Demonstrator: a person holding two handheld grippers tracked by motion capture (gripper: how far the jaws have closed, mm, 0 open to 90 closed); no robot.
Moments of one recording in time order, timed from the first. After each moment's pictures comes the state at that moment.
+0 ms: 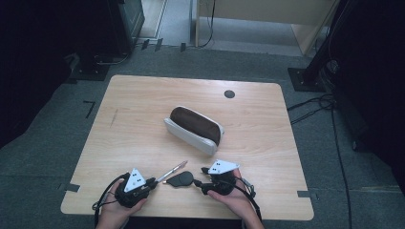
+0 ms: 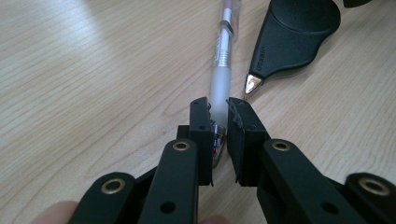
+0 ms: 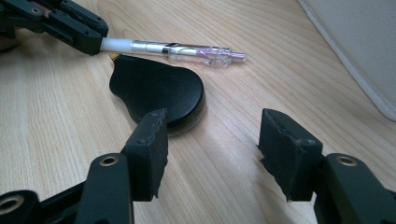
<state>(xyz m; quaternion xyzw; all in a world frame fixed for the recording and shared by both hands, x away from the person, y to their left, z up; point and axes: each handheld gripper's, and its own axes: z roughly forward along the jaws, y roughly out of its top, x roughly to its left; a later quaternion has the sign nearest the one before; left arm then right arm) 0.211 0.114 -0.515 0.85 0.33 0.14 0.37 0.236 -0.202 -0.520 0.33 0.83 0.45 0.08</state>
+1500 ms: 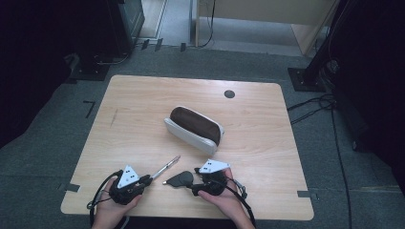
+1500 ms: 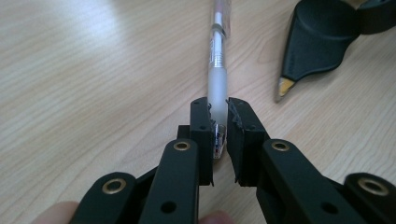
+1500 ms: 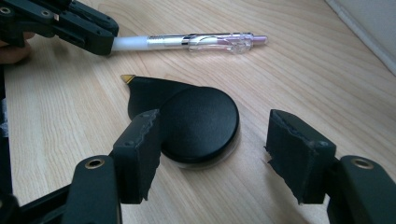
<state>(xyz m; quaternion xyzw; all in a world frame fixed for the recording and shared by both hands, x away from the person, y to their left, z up) 0.217 0.128 -0.512 0.84 0.36 0.14 0.37 0.236 -0.175 -0.519 0.35 0.82 0.44 0.06</state>
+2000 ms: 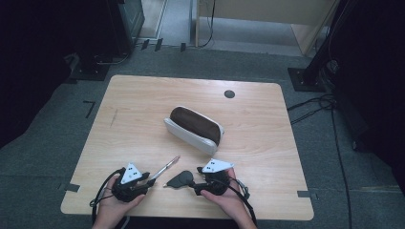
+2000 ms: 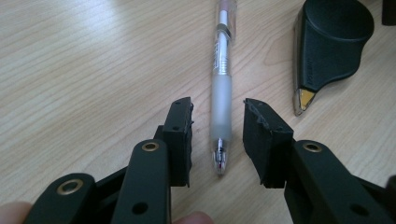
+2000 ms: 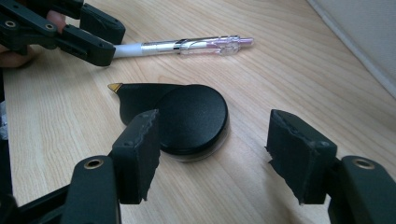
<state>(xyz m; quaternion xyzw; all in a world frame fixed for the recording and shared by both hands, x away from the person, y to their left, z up) 0.225 0.121 -0.511 0.85 0.37 0.13 0.36 0.236 -0.183 -0.516 0.36 0.82 0.45 0.07</state>
